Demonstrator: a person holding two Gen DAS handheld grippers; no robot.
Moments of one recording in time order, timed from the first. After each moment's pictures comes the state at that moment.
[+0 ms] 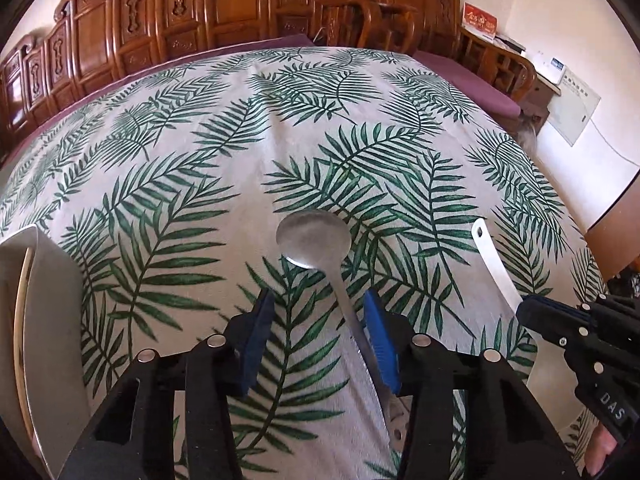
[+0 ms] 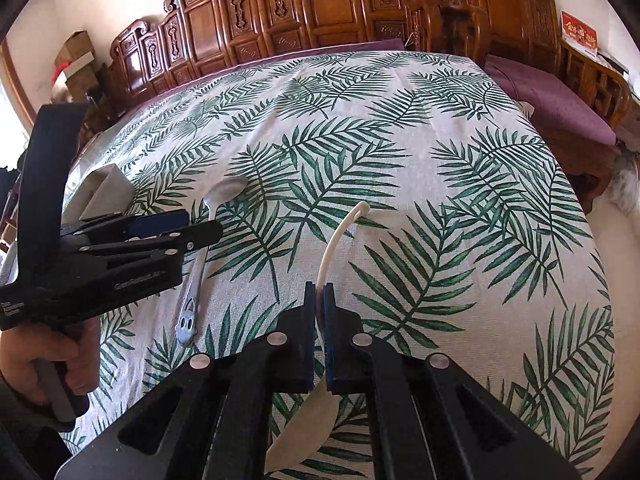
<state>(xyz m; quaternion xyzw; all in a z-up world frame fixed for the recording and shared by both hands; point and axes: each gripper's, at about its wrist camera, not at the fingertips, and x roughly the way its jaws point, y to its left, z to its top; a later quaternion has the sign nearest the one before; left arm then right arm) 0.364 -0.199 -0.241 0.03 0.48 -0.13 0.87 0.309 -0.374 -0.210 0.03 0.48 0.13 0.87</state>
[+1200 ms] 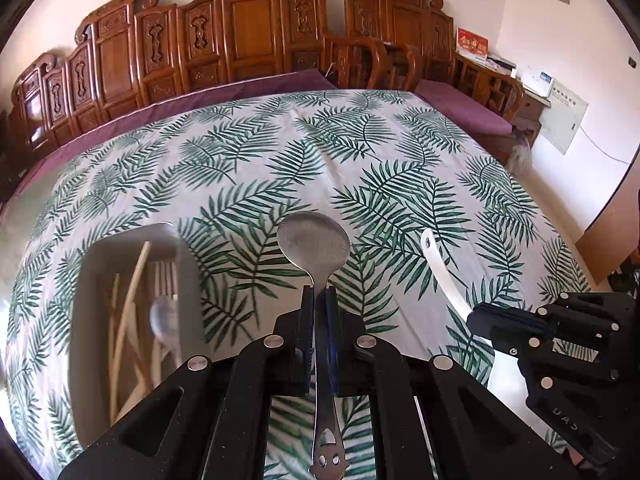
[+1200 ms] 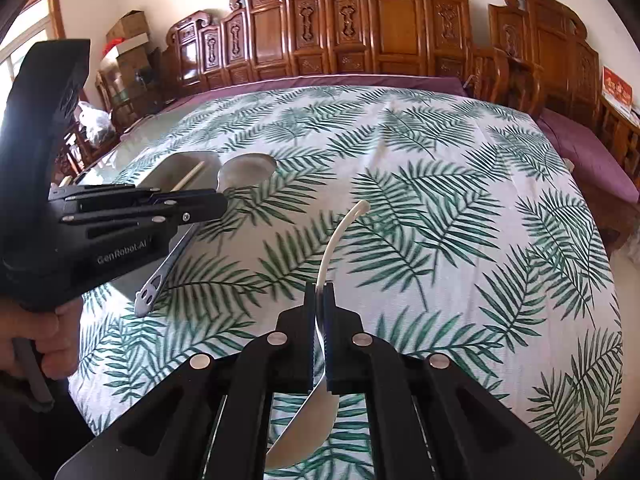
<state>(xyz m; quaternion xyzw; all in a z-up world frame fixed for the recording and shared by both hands) 0.302 -0.120 -0.169 0.03 0.43 -0.13 0.89 0.263 -0.279 -0.167 -0.02 0.43 0.20 0.88</state>
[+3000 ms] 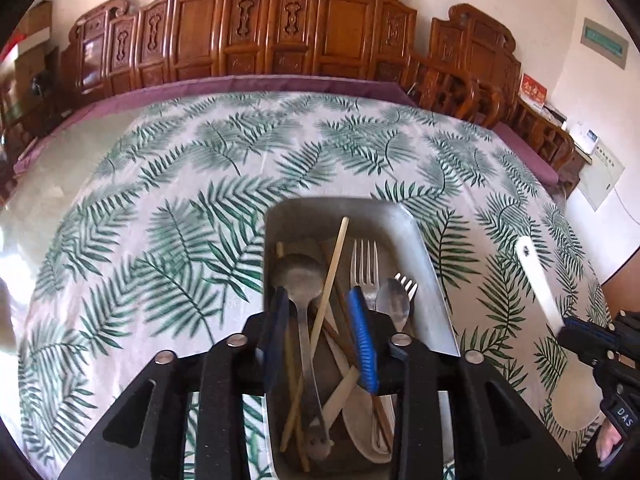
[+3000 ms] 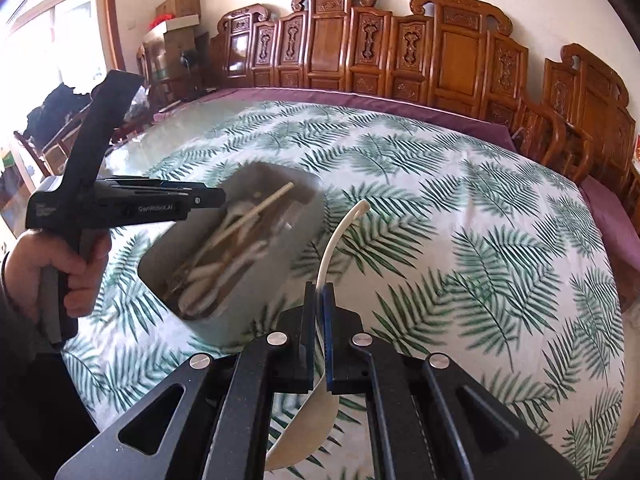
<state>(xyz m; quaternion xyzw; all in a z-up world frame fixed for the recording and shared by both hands) 0.308 0.055 -0.180 -0.04 0.42 -0.06 0.90 0.256 -0.161 -0.142 -0.08 0.39 0.26 0.88</state>
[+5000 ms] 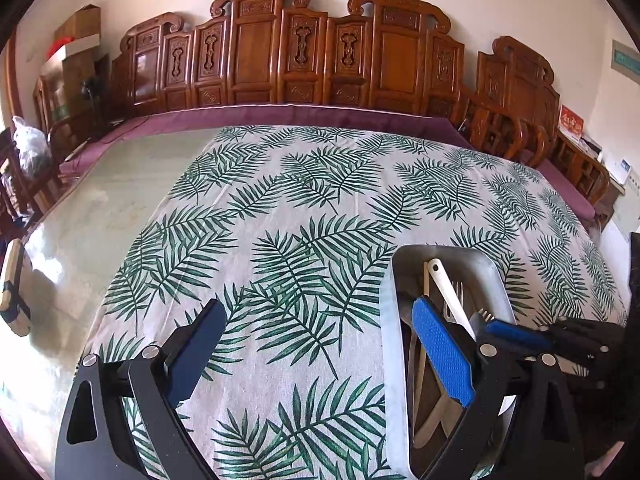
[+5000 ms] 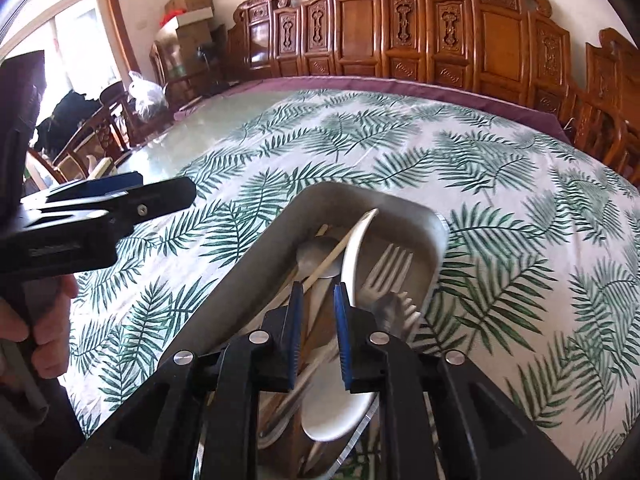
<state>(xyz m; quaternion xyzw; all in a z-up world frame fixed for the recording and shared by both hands) 0.302 0.125 -0.159 -0.04 0.38 0.03 0.92 0.315 -0.056 -0.174 -0.05 0.42 0.30 0.86</state>
